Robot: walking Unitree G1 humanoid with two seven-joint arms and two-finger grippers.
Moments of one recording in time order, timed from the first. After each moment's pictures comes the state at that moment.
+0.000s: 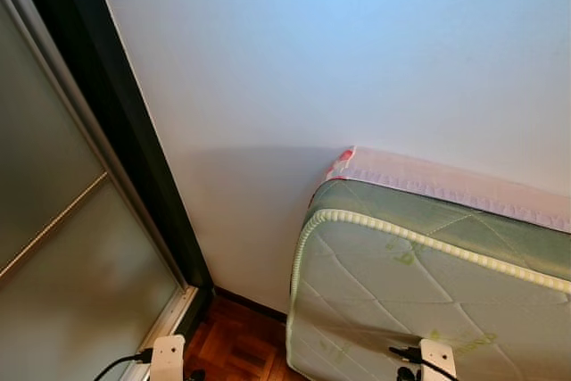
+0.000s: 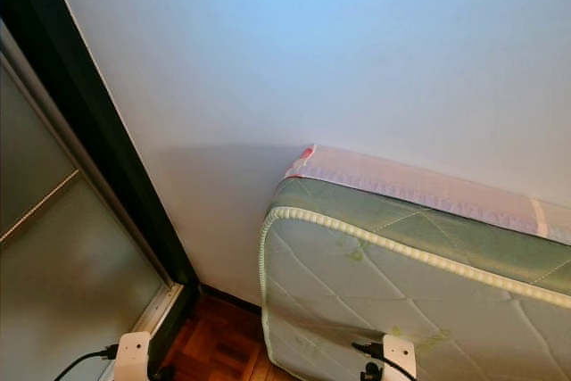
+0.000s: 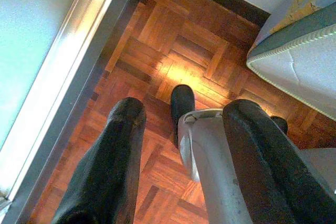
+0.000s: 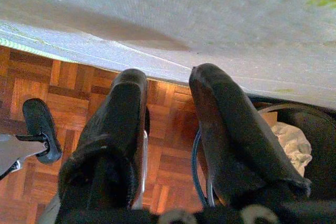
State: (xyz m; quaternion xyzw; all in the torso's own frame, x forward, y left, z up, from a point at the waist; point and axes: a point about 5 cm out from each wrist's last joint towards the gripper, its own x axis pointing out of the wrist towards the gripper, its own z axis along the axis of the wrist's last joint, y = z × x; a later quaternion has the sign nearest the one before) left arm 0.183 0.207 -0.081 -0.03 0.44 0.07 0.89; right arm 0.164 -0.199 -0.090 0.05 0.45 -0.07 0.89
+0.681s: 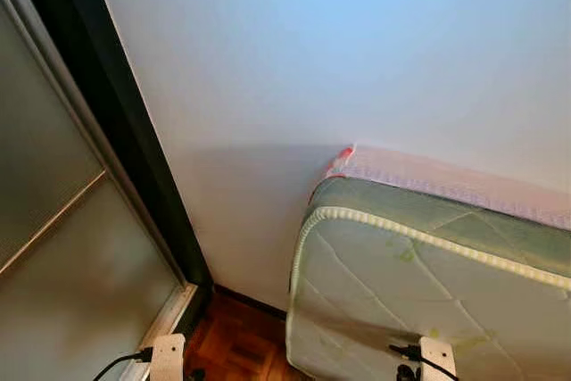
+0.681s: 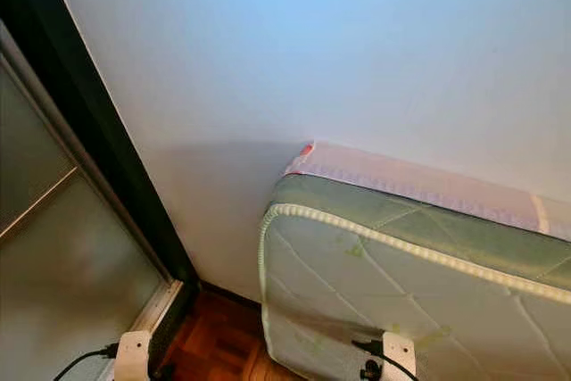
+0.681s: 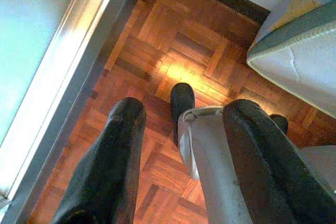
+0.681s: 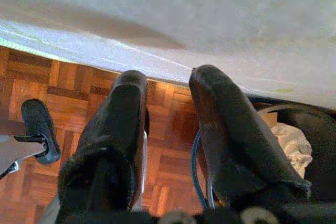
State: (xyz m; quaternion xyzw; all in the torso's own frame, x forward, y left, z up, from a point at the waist) left arm 0.184 0.207 -0.080 -0.03 0.44 0.06 0.90; right arm 0.168 -0.199 -0.088 0.05 0.44 -0.07 0.89
